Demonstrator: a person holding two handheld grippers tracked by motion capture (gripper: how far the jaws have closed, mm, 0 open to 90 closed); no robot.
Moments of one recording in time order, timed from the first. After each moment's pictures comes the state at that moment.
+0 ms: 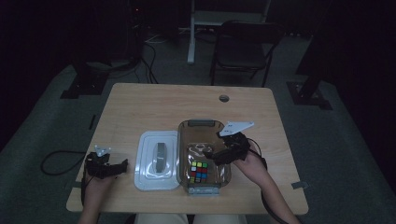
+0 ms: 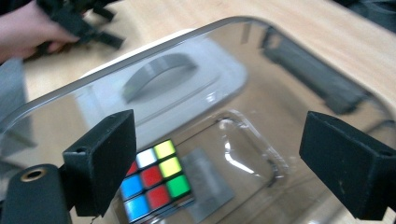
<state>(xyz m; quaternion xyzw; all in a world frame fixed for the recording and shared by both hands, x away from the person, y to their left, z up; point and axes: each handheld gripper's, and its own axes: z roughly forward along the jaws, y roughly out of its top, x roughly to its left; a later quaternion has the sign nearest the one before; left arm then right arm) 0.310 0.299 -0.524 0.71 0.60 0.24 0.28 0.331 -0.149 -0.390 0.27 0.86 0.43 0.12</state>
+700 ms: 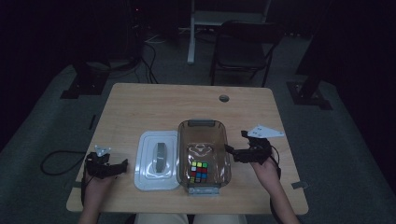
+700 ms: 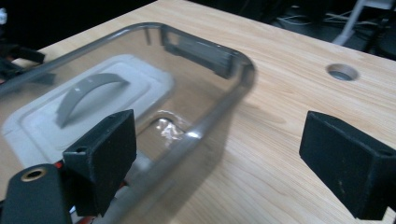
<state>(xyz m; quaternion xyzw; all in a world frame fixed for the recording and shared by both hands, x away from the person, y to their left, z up) 0.310 0.299 -0.524 0.71 0.60 0.24 0.28 0.323 -0.213 -0.413 0.37 0.78 0.47 0.18</state>
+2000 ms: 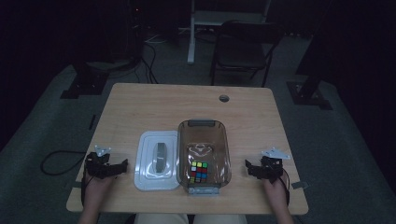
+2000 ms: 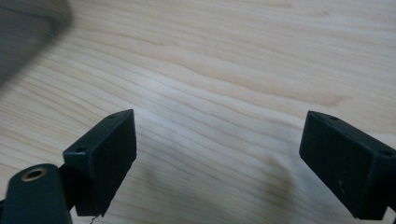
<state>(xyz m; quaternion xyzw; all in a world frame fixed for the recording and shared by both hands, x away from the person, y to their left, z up) 0.310 0.299 -0.524 0.71 0.60 0.24 0.28 0.313 -0.275 -0.525 0.52 0.74 0.34 0.25</state>
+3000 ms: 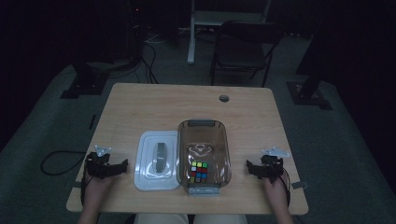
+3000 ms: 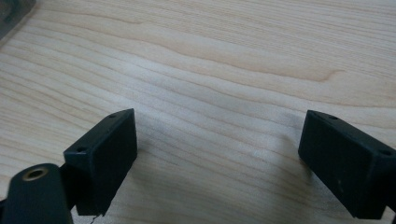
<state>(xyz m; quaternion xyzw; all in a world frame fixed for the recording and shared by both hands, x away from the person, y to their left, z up) 0.310 0.299 -0.524 0.71 0.60 0.24 0.28 0.318 -0.276 -0.528 0.55 0.74 0.32 0.23</state>
